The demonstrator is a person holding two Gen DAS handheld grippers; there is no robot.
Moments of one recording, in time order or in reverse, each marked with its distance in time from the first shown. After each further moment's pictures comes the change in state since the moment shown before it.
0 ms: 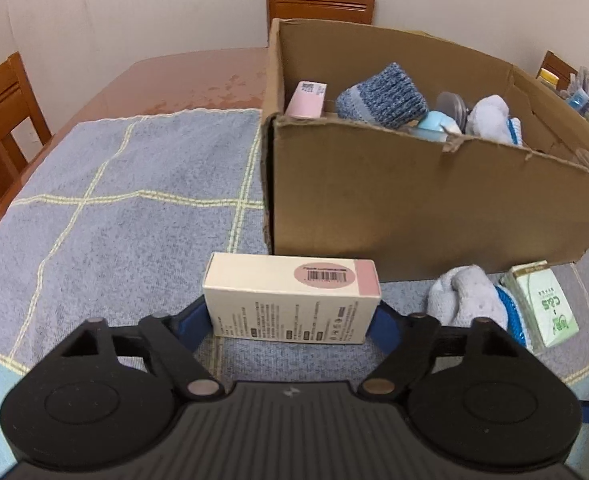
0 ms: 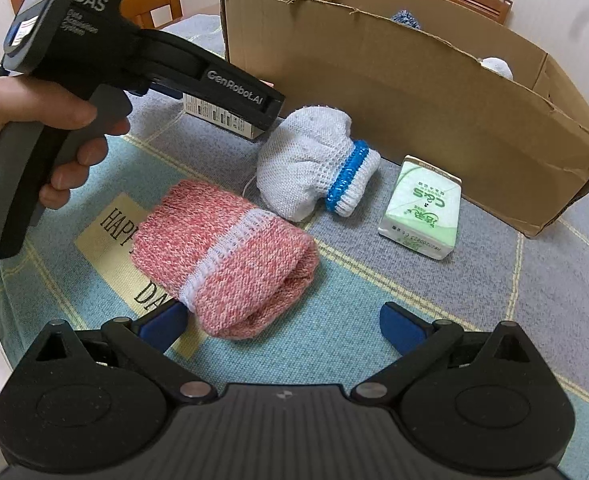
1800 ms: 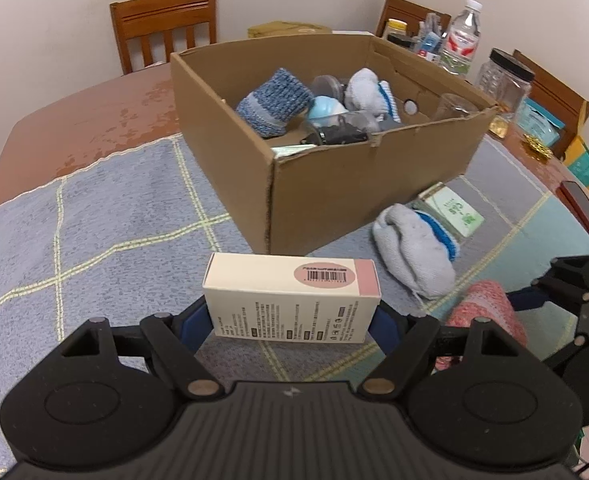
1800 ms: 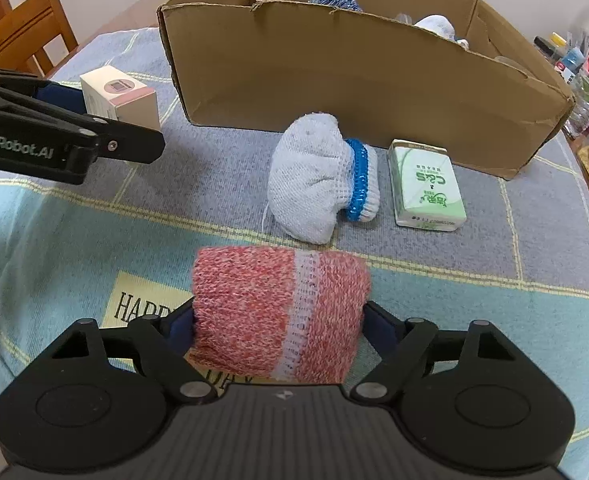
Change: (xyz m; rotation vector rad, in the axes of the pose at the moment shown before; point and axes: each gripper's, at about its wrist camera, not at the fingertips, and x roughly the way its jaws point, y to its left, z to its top) left arm -0.045 0.056 0.014 0.377 0.055 -0.370; right arm 0.027 0.029 0.051 0.330 0.089 -0.178
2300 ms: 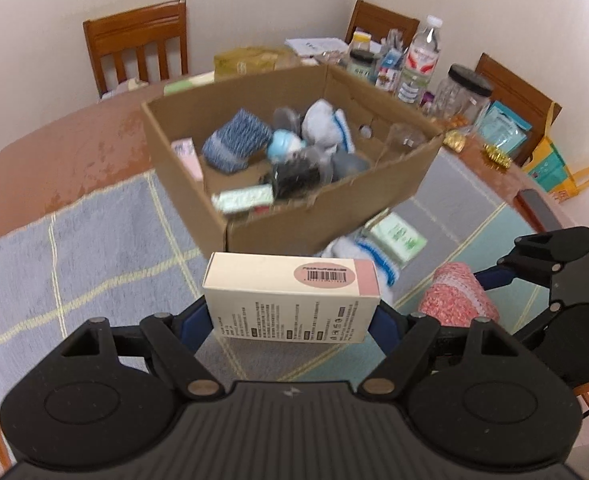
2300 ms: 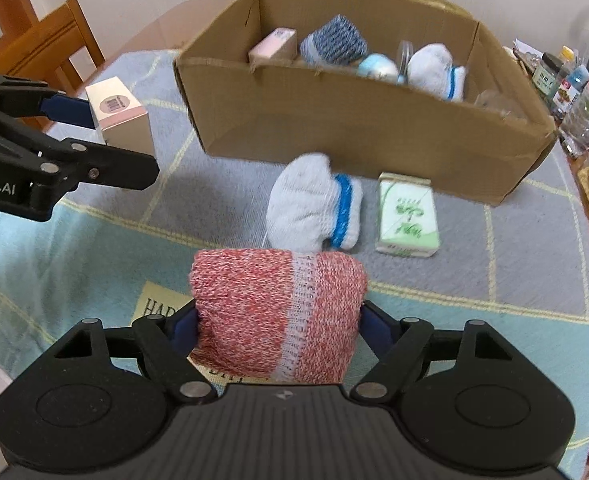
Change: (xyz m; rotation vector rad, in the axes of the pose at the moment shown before) left arm -0.048 -0.020 0.037 0.037 -0.006 -0.066; right arm -0.047 -0.014 0.017 -0.024 -0.022 0.081
